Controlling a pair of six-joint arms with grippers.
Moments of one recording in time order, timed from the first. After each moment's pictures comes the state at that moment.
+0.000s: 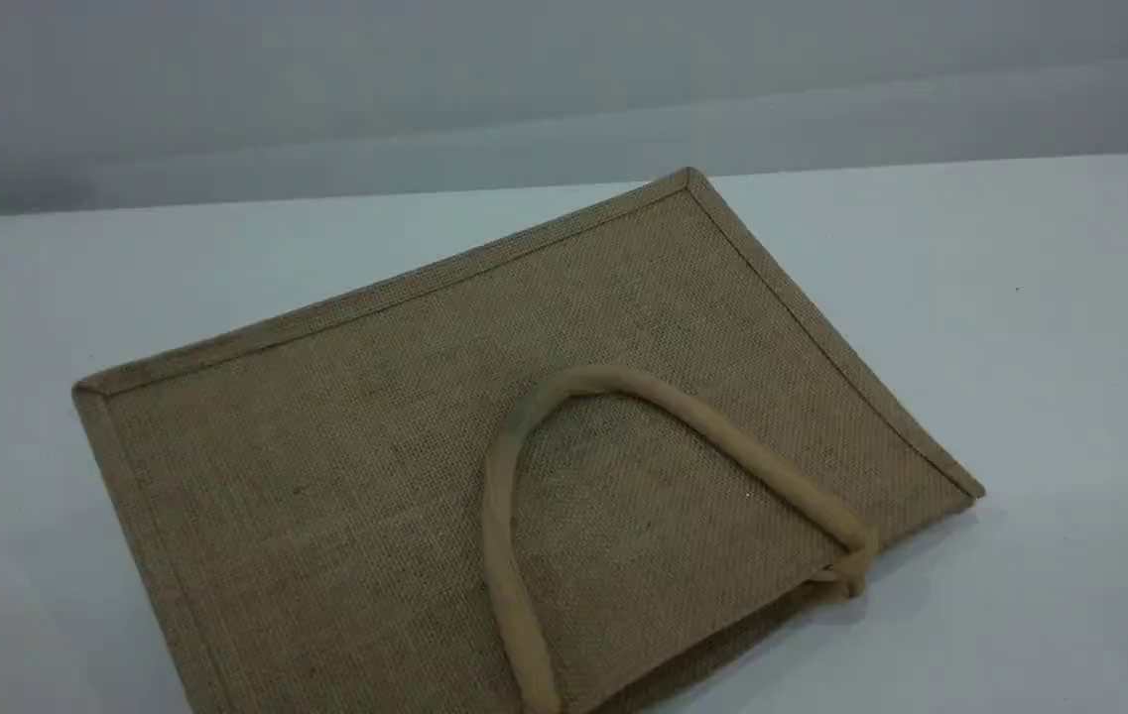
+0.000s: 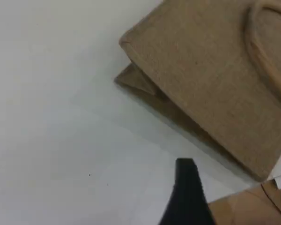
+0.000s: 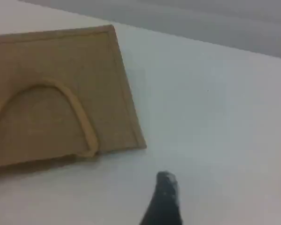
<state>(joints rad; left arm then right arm) -0.17 0.21 -0.53 -0.15 1.13 0.17 -0.06 0.00 -0.52 0.20 1.10 -0.25</state>
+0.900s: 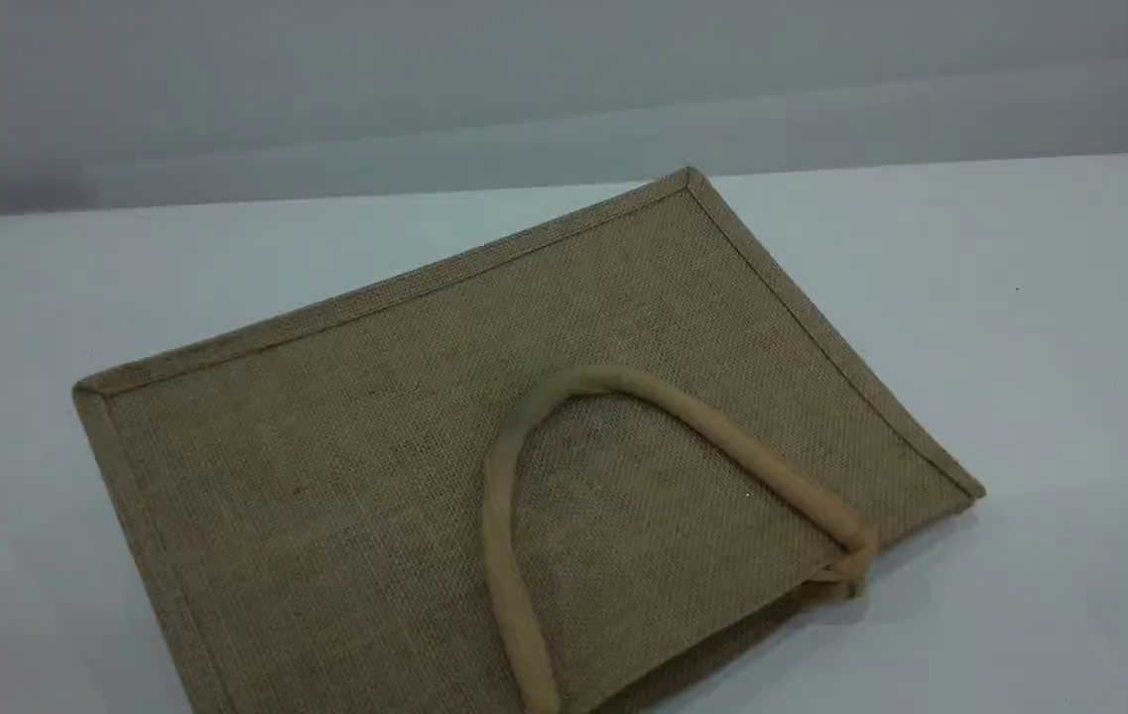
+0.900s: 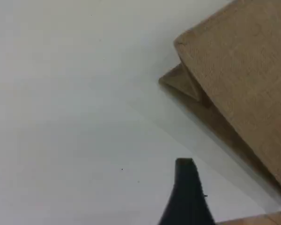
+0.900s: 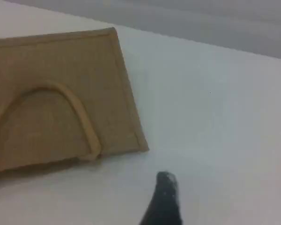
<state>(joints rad) -0.17 0.21 -0.50 0.00 1.08 -0.01 -0.06 0.00 -0.51 0.21 1.08 -0.24</state>
